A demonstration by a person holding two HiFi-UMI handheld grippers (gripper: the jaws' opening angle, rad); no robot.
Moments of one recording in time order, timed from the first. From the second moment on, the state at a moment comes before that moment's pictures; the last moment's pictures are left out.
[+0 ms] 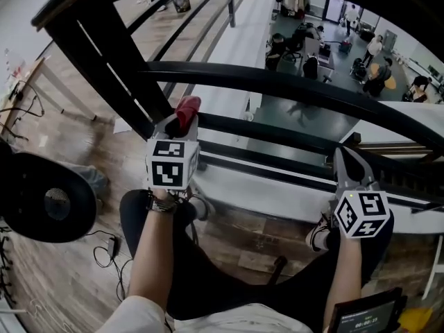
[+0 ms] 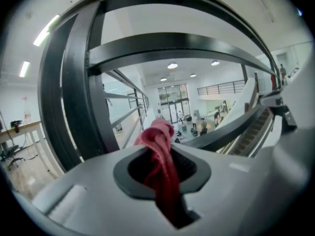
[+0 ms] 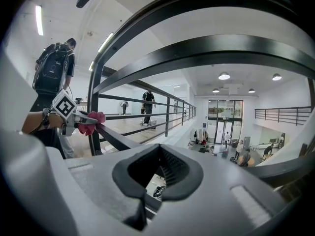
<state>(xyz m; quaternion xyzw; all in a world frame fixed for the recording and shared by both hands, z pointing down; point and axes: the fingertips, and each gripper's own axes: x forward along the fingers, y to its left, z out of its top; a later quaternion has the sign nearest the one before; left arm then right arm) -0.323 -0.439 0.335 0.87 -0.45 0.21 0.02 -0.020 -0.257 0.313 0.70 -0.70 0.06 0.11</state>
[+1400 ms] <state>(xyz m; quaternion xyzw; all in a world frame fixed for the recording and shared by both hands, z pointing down) -0.121 -0.330 0.338 0.94 -0.21 0.27 -0.01 0.026 -0.240 0.306 0.74 -0.67 0.08 0.05</state>
